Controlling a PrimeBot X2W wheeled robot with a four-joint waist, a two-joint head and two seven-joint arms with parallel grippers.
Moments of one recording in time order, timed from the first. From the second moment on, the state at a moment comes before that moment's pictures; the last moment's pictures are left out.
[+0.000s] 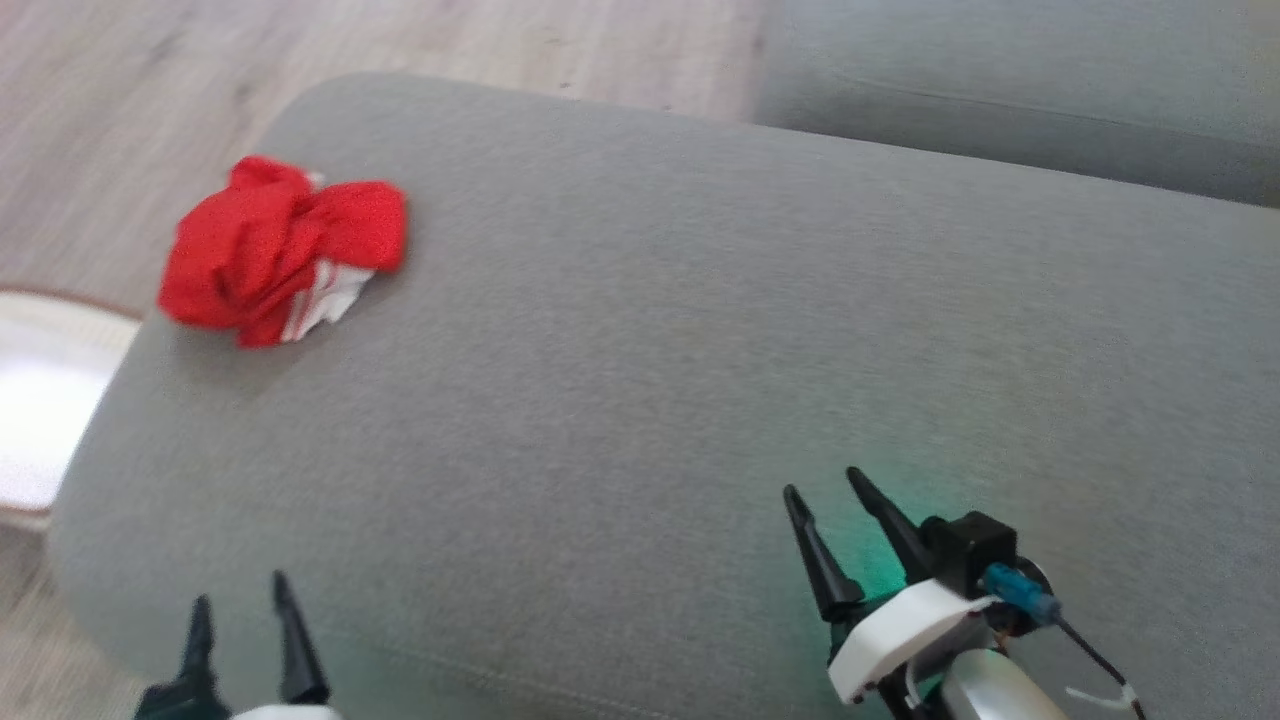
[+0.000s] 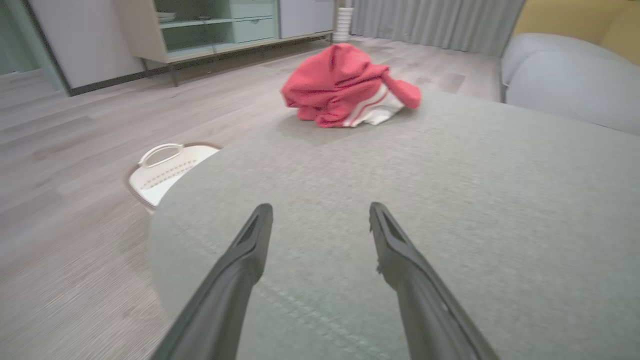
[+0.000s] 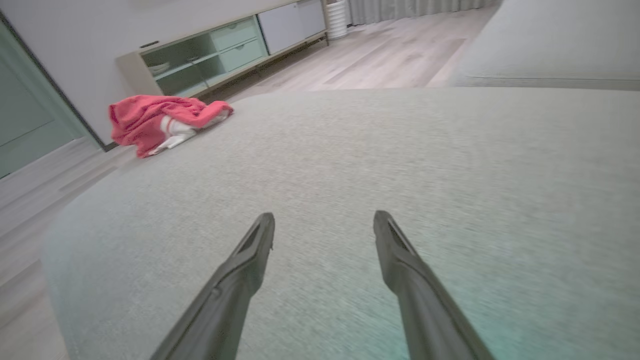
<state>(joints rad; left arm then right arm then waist) 0.06 0.05 0.03 0.41 -0.21 0.11 -0.26 -0.16 -0.05 0.37 0.58 0.27 0.13 -0.25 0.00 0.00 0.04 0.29</state>
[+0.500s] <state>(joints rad) -0.10 0.07 0.23 0.42 -0.23 0.01 -0.26 -0.23 -0.05 0.44 0.55 0.25 0.13 -0.25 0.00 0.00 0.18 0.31</state>
